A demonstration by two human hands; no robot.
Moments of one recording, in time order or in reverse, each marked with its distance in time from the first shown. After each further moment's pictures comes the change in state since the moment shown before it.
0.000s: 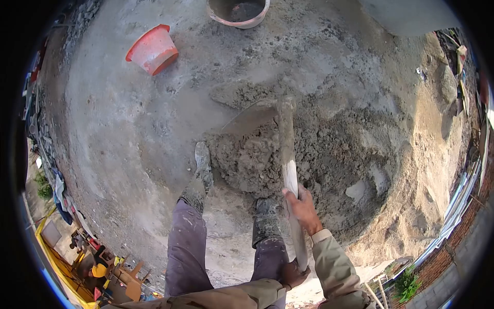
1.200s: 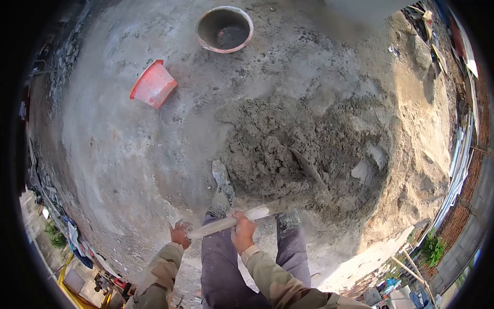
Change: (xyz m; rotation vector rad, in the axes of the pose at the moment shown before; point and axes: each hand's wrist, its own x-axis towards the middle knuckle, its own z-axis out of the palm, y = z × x) left_hand 0.000 -0.080 -0.594 1.214 0.174 0.182; right_hand -0.044 0.036 0.312 1.133 0.457 0.192
